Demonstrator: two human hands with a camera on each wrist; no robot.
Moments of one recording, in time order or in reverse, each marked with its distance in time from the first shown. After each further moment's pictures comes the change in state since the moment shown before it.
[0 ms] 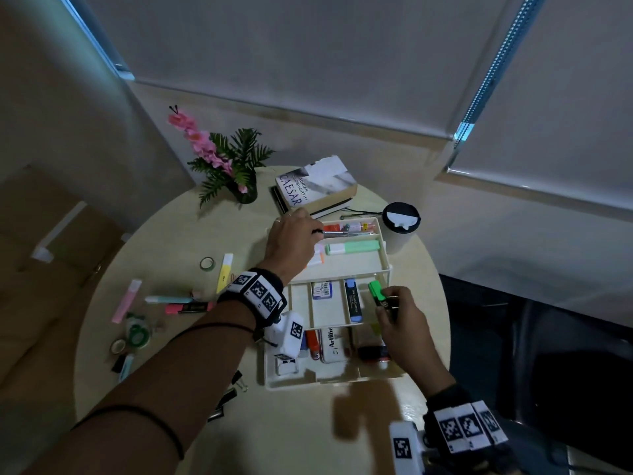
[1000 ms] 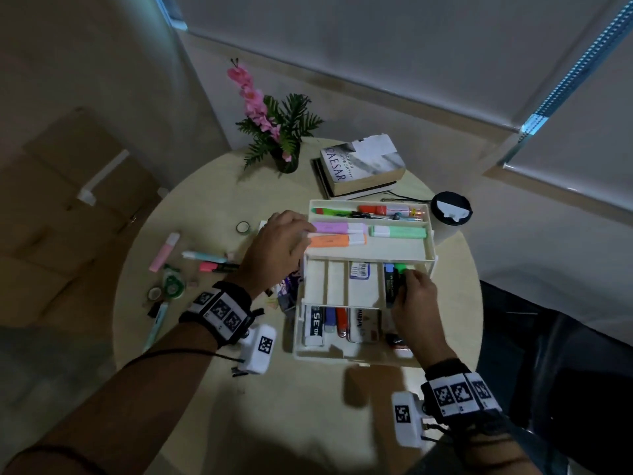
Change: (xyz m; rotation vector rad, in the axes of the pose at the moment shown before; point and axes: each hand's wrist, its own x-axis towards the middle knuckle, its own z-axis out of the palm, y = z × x) left_hand -0.097 -0.096 -0.020 -0.205 0.085 0.082; right_hand 0.023 0.000 0.048 -0.341 0.014 -0.223
